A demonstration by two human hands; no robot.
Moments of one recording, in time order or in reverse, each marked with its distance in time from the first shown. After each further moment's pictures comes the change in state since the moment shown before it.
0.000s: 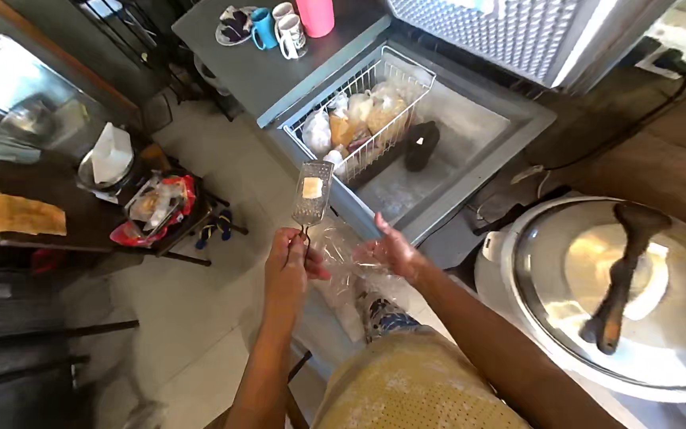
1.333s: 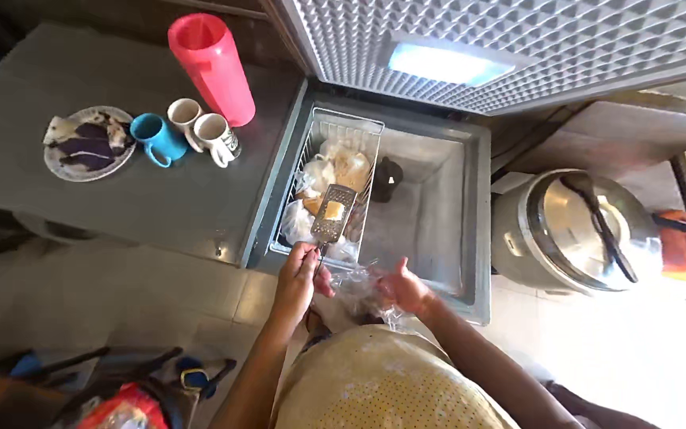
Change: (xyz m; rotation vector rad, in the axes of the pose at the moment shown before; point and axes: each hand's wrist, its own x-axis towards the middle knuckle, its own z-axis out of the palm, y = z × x) left_hand 0.482 0.033 -0.071 -0.002 -0.927 -0.072; right_hand 0.233 -0.128 0.084 0.200 0.337 -0.425
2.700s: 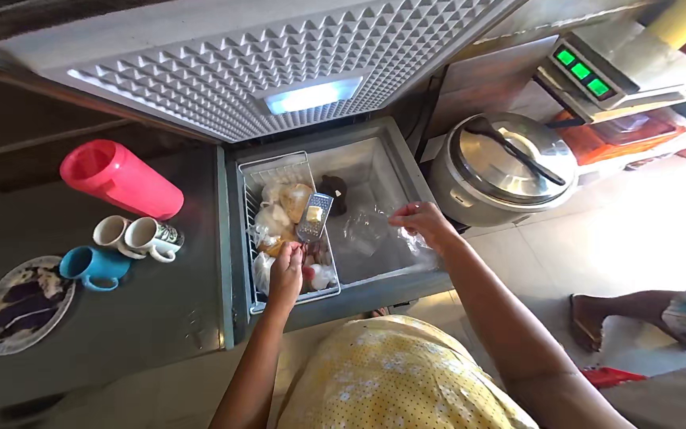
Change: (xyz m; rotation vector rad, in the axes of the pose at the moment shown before) left_hand 0.103 0.004 0.042 0.382 -0.214 0.107; right_hand -0.065 -0.097 -0.064 -0.330 1.046 -0.205
